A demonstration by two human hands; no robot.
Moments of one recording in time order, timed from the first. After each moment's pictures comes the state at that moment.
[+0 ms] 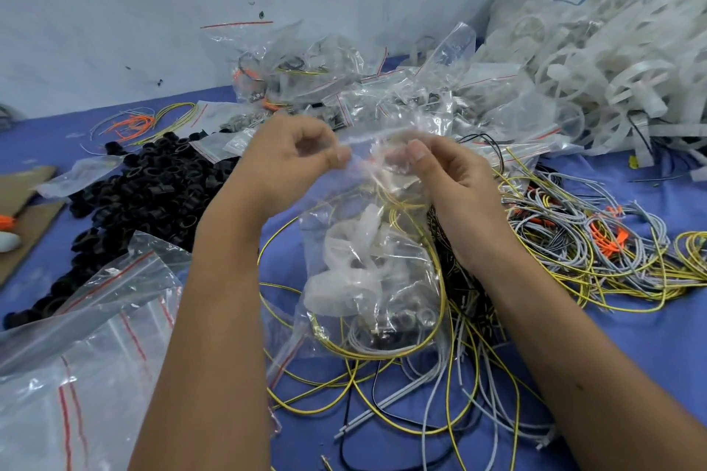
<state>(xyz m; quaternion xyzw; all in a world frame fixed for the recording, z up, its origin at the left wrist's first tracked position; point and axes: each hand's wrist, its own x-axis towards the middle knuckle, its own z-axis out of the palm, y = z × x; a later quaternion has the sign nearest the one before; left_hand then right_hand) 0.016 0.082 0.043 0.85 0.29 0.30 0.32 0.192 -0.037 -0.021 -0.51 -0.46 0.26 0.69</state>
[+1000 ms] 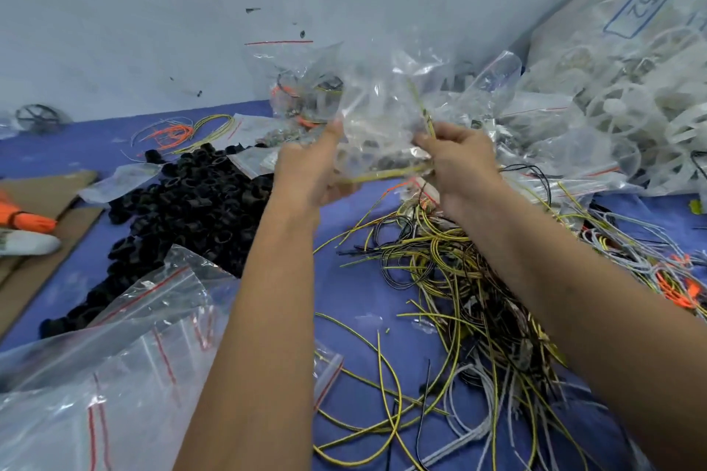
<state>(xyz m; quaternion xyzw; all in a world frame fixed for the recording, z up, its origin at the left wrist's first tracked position) 0.033 0.118 0.038 0.49 0.46 0.44 0.60 0.188 0.063 0.020 -0.56 -0.28 0.35 0.70</state>
